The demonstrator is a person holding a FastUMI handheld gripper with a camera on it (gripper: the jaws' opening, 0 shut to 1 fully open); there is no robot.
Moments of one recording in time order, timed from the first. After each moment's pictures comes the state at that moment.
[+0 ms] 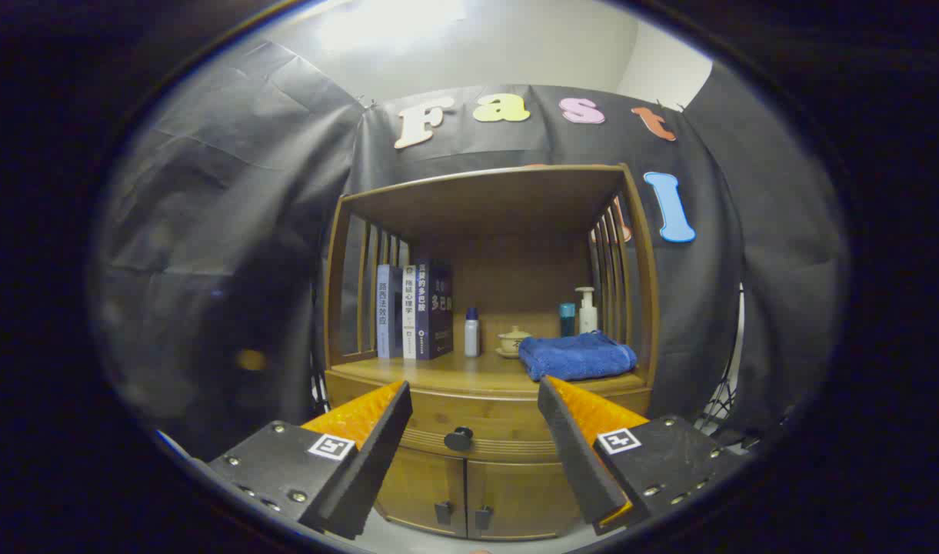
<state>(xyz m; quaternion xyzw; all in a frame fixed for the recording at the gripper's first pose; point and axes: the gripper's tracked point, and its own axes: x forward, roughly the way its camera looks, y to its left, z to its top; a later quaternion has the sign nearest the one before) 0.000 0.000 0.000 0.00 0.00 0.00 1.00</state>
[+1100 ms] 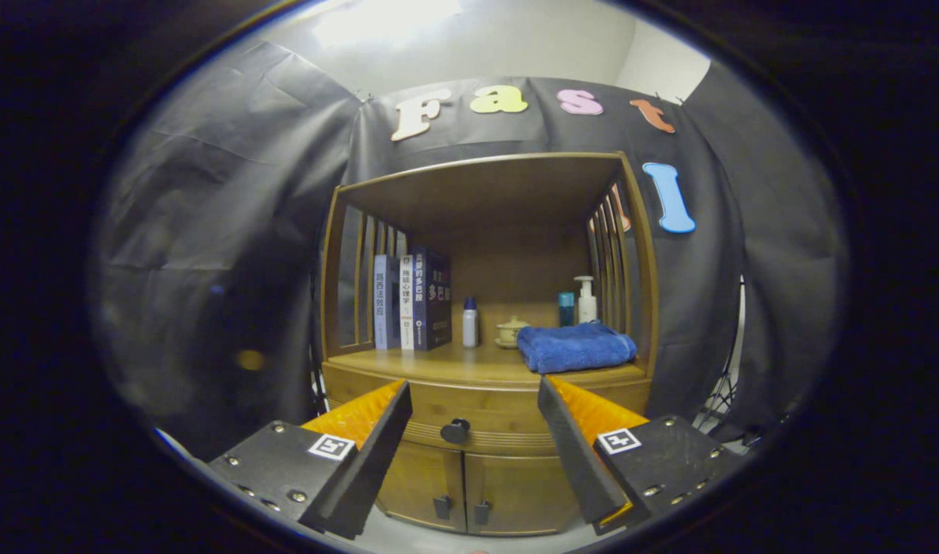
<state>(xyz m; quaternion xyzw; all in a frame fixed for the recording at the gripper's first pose) 0.005 -0.010 -0.023 0.00 0.03 0.00 1.00</state>
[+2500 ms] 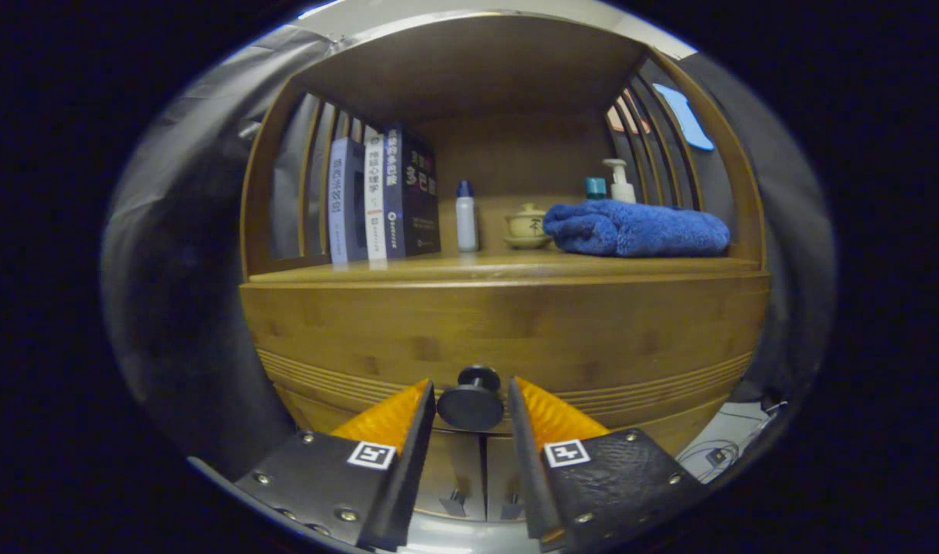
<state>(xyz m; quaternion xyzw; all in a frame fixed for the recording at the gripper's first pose) 0.152 0.025 -0.201 0.03 0.17 -0.04 0.98</state>
